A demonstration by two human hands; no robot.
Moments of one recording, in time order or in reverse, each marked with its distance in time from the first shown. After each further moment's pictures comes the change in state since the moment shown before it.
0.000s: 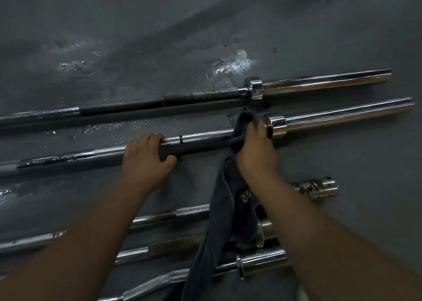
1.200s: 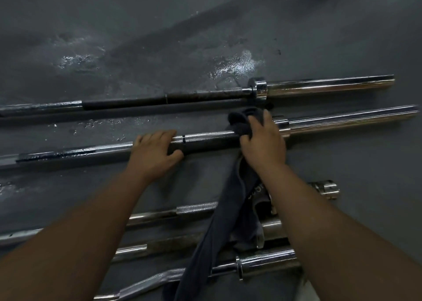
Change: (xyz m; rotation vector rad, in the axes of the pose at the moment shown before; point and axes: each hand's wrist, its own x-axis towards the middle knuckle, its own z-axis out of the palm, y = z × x) left_hand 0.016 0.002 0.009 0.036 -0.157 0.048; right_hand 0.022 0.008 0.002 0.029 0.075 -0.084
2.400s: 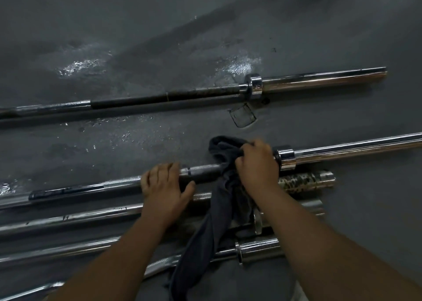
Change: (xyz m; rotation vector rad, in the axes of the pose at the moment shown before) left_hand -0.104 0.027 0.052 0.029 0.005 -0.102; right_hand -0.070 0.003 0.003 -0.062 -0.025 -0.055
